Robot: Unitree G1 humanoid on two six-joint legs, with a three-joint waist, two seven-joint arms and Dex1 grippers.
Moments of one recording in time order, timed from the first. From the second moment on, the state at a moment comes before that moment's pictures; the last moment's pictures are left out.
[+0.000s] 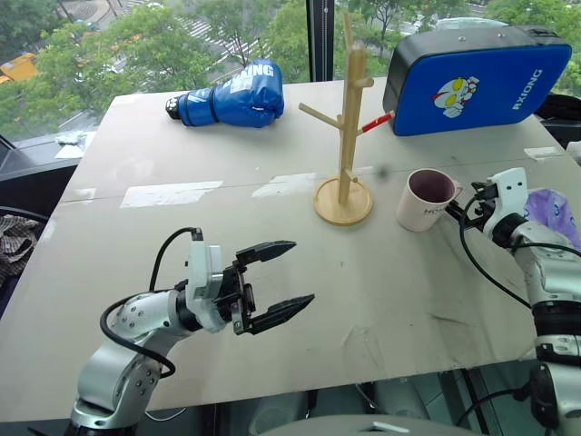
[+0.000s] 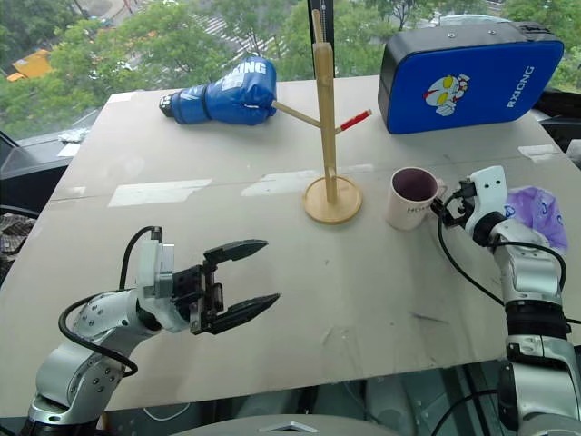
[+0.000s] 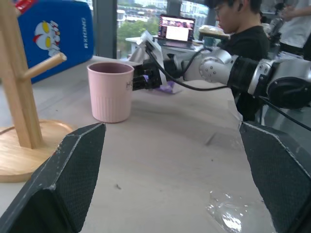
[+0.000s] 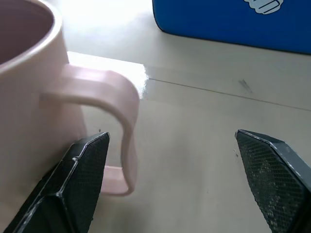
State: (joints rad) left arm 0.16 0.58 0.11 -0.58 -0.71 0.24 -0.98; right arm -0.46 -0.54 -0.19 0.39 0.25 0.20 0.61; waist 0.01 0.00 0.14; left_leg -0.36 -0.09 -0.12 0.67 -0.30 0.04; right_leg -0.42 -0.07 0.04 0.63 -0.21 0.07
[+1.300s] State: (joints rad) left arm 0.22 0.46 0.11 -0.79 -0.82 0.25 -0.67; right arm -1.32 -0.57 0.07 1.05 0.12 -0.08 1.31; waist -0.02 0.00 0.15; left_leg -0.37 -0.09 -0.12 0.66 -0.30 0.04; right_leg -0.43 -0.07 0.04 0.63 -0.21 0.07
